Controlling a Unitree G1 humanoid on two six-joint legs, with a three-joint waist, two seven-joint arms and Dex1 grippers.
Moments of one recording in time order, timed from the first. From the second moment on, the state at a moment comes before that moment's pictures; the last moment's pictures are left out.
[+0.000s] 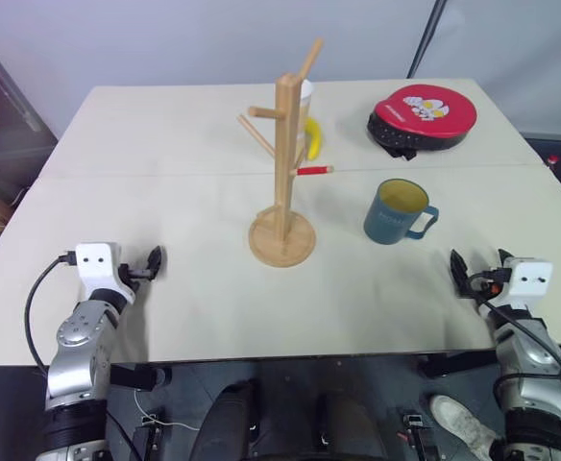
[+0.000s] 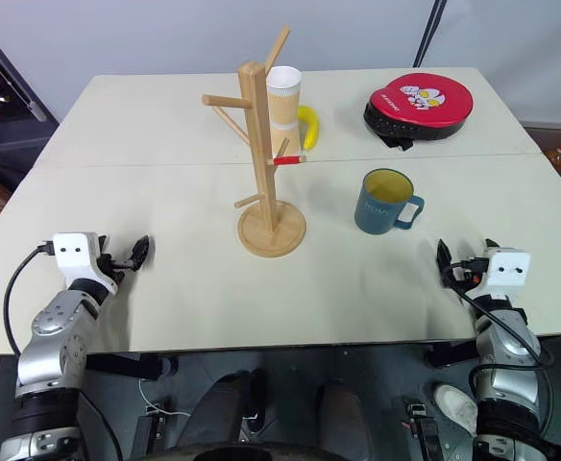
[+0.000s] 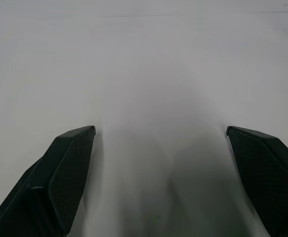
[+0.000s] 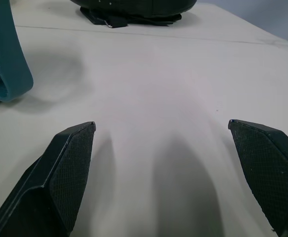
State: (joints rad) left arm -0.06 0.35 0.32 0.00 -0.27 0.24 -0.25; right arm -0.06 -0.43 -0.42 0.33 0.28 -0.19 0.37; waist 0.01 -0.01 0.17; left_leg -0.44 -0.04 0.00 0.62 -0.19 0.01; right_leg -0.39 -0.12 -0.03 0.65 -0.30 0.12
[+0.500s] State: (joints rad) left arm -0.04 0.35 0.29 -0.03 -0.28 0.26 -0.32; right arm -0.01 -0.43 -0.41 0.25 0.28 -0.19 0.36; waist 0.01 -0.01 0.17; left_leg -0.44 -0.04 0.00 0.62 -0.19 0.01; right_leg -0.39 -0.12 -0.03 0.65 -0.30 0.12
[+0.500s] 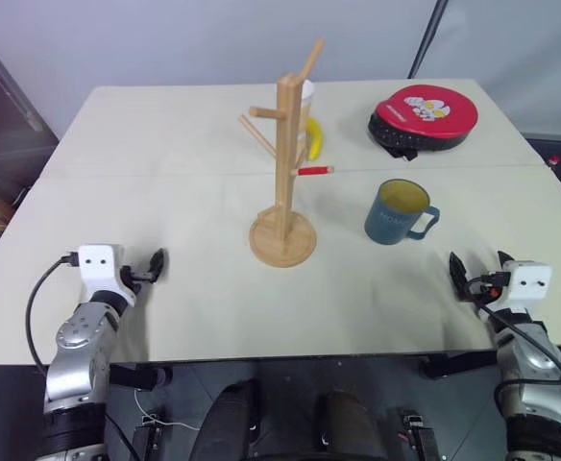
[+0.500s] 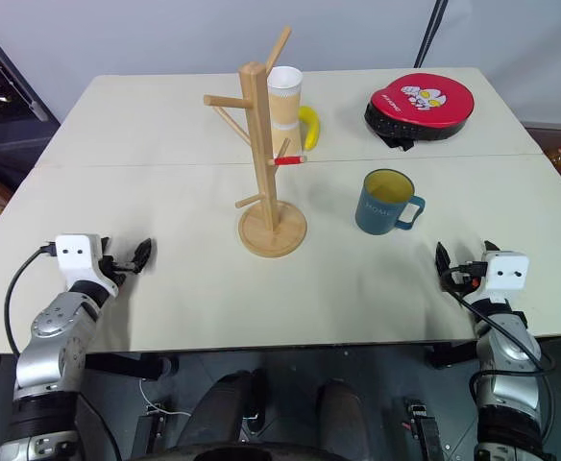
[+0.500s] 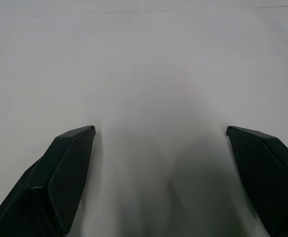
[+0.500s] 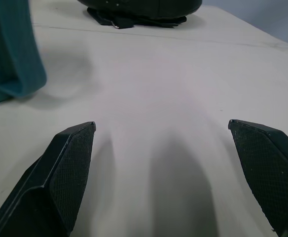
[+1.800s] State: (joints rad) left arm -0.07 0.47 -0.14 -0.42 -0.40 0.26 -0.80; right arm -0.15 -0.38 -0.29 0.17 0.22 -0.11 0.31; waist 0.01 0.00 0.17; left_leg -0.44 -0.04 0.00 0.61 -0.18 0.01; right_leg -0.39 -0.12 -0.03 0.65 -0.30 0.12
